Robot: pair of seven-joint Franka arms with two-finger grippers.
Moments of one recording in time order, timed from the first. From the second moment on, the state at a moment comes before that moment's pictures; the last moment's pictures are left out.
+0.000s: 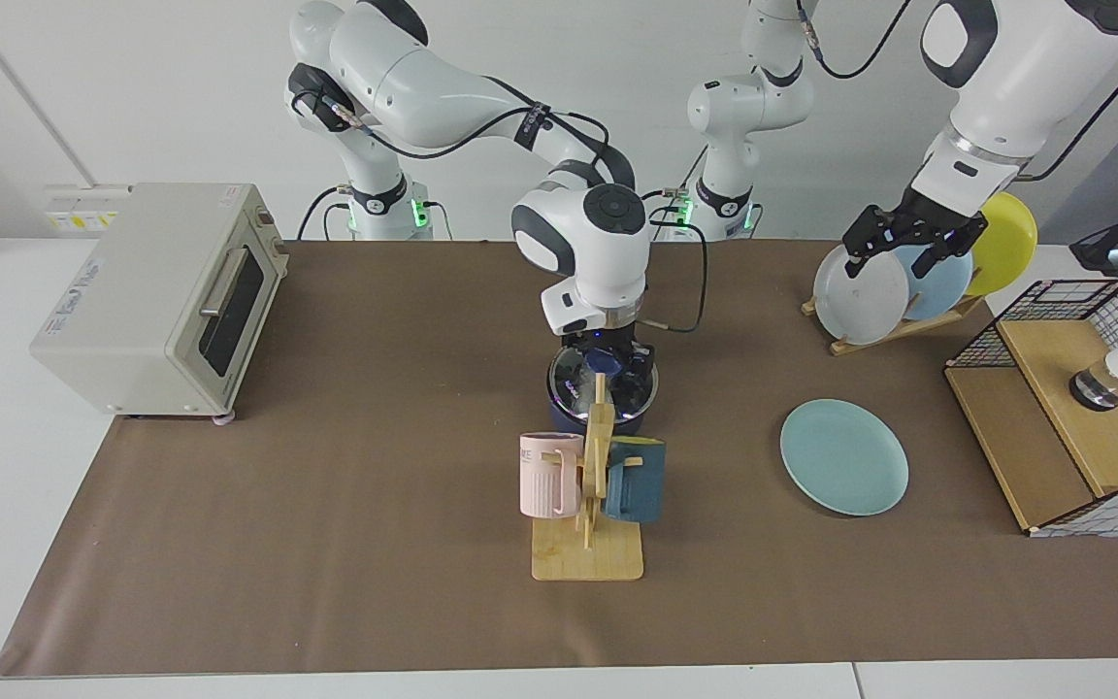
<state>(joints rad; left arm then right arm) 0.14 0.02 -0.14 -1.57 -0.05 1.58 0.02 0.17 0.68 0.66 -1.36 -0.35 1.92 1.37</state>
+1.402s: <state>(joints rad) 0.14 0.02 -0.14 -1.57 -0.05 1.58 0.02 0.12 0.65 0.71 -1.26 -0.34 1.73 1.29</state>
